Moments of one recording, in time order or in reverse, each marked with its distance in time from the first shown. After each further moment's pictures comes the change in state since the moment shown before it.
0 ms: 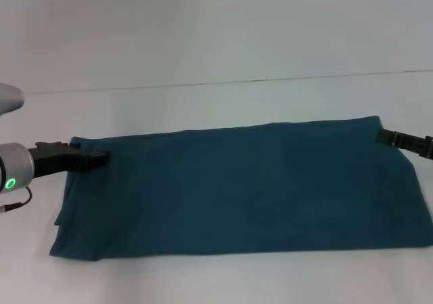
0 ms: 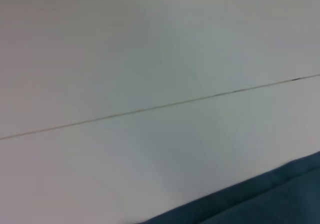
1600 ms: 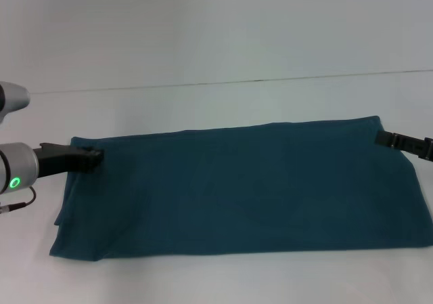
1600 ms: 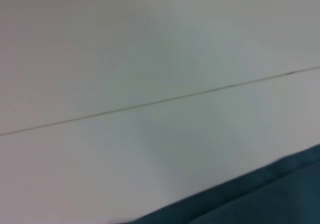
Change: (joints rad) left arm 0.000 -0.002 0.030 0.011 0.014 0.003 -0.044; right arm -0.003 0.003 -0.001 0.001 0.001 -0.001 -0.001
